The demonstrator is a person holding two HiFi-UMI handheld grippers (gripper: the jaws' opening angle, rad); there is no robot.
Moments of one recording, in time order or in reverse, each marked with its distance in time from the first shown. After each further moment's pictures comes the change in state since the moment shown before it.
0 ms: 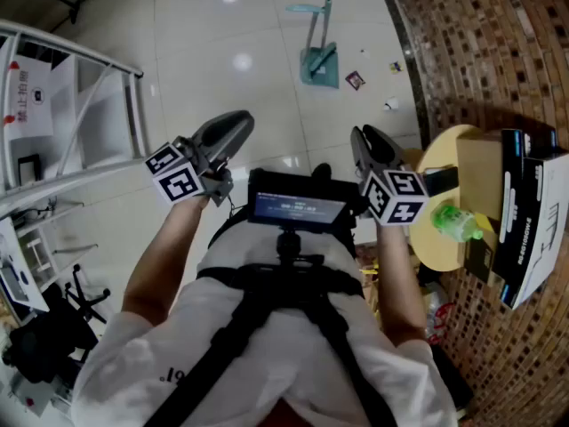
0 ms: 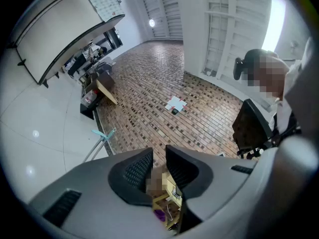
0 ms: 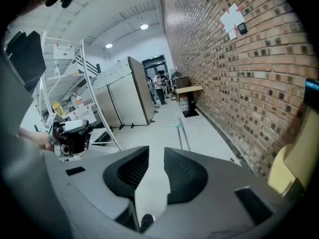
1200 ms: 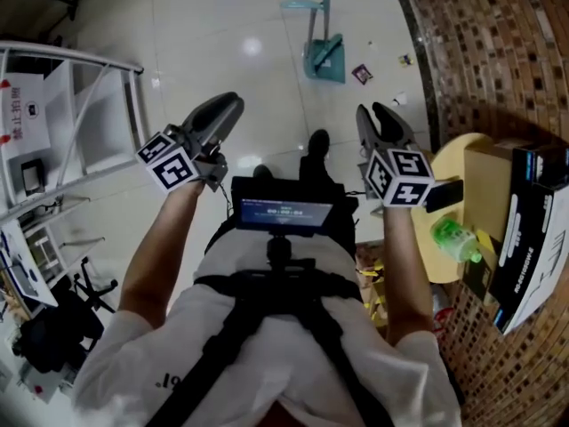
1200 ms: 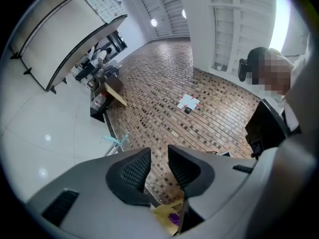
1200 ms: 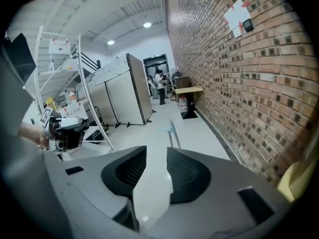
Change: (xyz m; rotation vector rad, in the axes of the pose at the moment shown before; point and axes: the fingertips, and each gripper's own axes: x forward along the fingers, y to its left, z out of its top) left arm 0.059 0.068 0.017 0.032 -0.002 0.125; right arm 0.064 -0.080 0.035 -0.057 -0.012 -0.019
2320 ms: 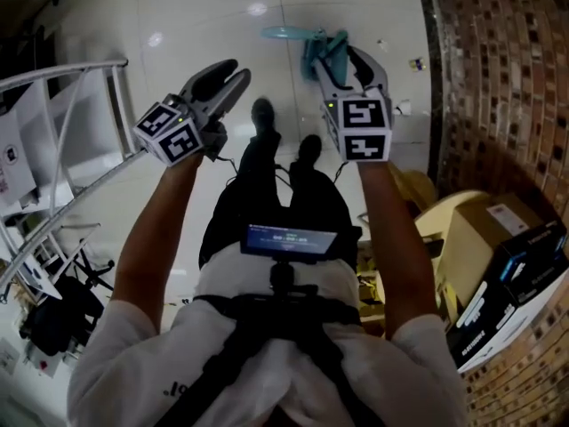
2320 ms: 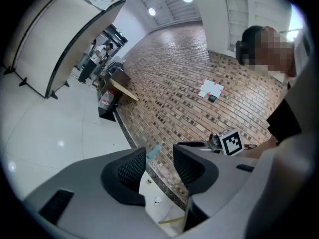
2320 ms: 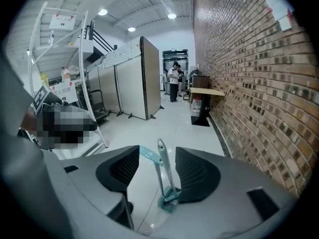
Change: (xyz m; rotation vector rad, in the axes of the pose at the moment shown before) left arm 0.164 0.171 0.050 0.071 0.090 0.148; right arm 0.252 -0.039 0.110 -0.248 0.053 0.064
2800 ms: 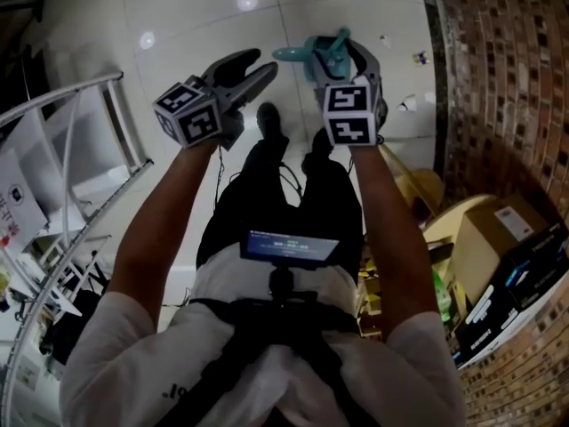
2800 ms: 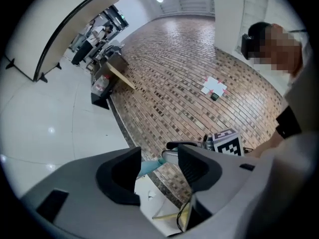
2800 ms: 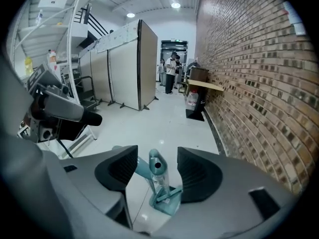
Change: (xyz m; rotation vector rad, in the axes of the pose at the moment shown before) left arm 0.061 0.062 0.005 -0.062 0.131 -0.093; right arm 0.092 -0.007 -0.005 -0.033 0.111 -0.102
